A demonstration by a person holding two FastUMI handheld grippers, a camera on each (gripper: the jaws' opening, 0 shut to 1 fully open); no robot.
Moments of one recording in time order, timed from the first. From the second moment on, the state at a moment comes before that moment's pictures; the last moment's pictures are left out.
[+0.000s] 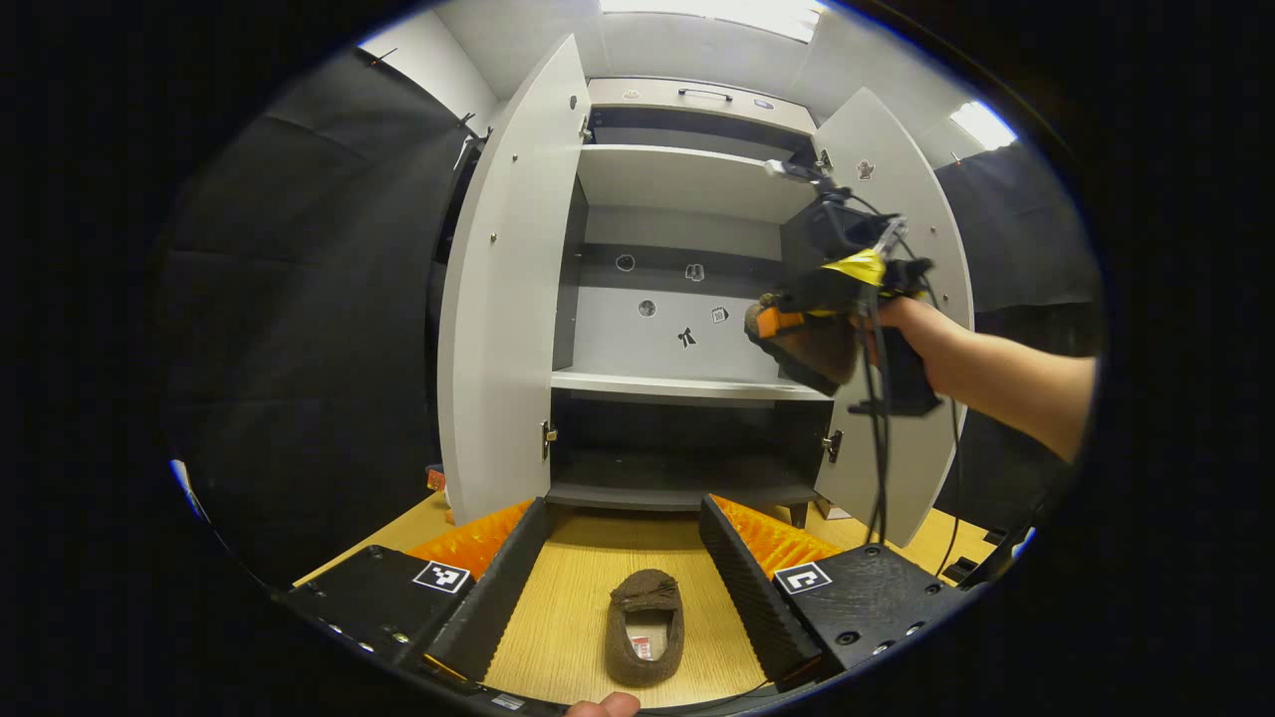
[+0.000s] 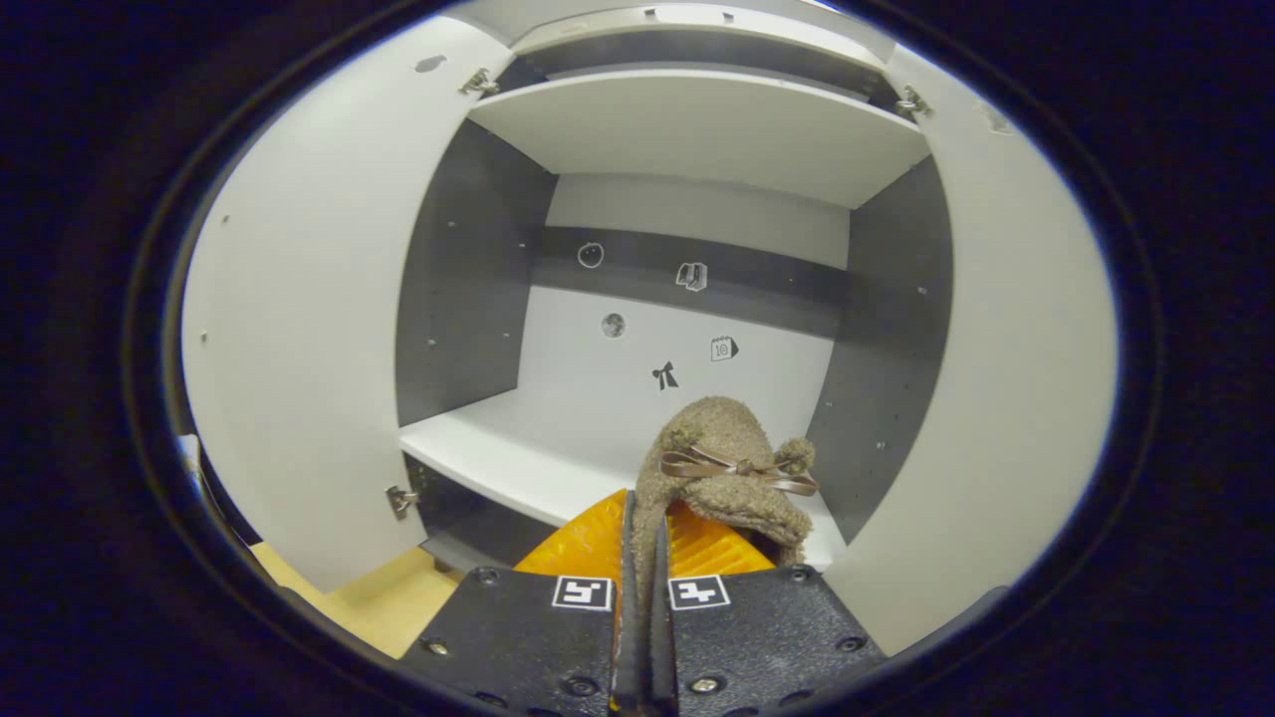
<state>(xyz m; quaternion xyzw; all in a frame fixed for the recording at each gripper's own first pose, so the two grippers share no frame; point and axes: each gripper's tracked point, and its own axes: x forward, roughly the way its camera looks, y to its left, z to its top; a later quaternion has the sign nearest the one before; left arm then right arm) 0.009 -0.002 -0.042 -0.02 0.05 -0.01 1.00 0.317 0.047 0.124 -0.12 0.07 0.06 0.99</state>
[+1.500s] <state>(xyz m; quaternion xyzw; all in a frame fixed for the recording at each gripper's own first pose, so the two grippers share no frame) 0.003 0.006 -0.050 -0.03 0.05 -0.01 1.00 0.314 0.074 0.146 -0.09 0.13 0.07 0.99</state>
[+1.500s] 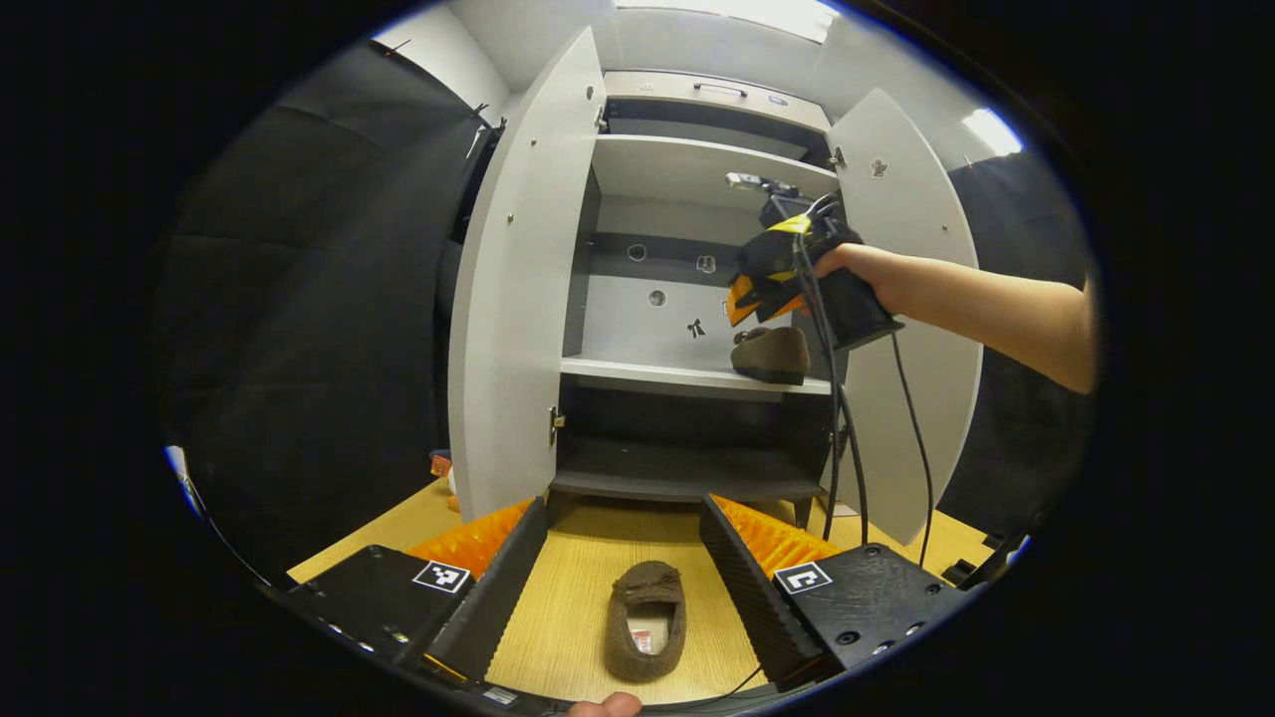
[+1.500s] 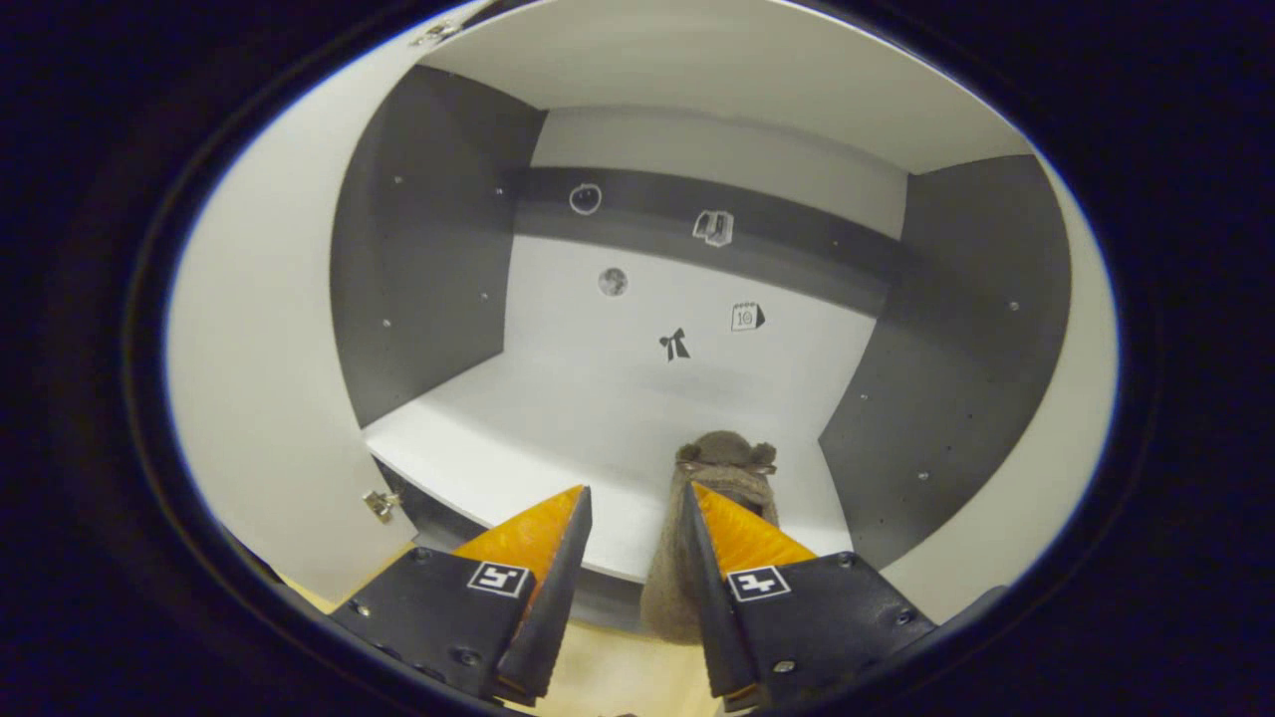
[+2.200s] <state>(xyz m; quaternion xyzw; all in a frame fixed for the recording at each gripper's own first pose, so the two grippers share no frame) -0.004 0.006 -0.056 0.00 0.07 -0.04 1.00 0.112 0.032 0.060 -0.07 -0.04 0.04 1.00</state>
